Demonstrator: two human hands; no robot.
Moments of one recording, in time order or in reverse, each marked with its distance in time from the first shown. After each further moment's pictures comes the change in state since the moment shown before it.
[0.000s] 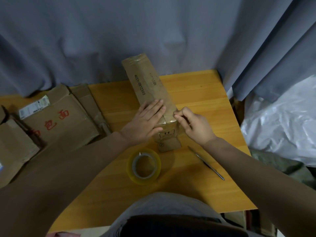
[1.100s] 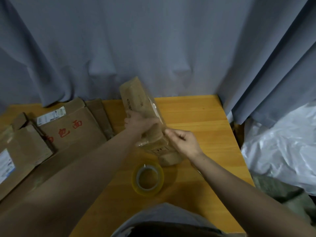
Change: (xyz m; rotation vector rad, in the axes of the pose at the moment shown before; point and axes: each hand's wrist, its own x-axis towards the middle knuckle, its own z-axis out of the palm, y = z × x) left_hand 0.025 0.001 -0.064 -0.886 0.035 -1.460; right_hand 0.003 -0.062 0.014 0.471 -0.149 0.546
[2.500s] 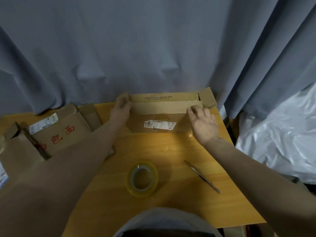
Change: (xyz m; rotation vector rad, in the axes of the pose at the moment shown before) left_hand 0.041 0.008 -0.017 0.023 0.041 0.246; right_hand 0.023 0.012 -0.084 -1.259 0.220 -0.230
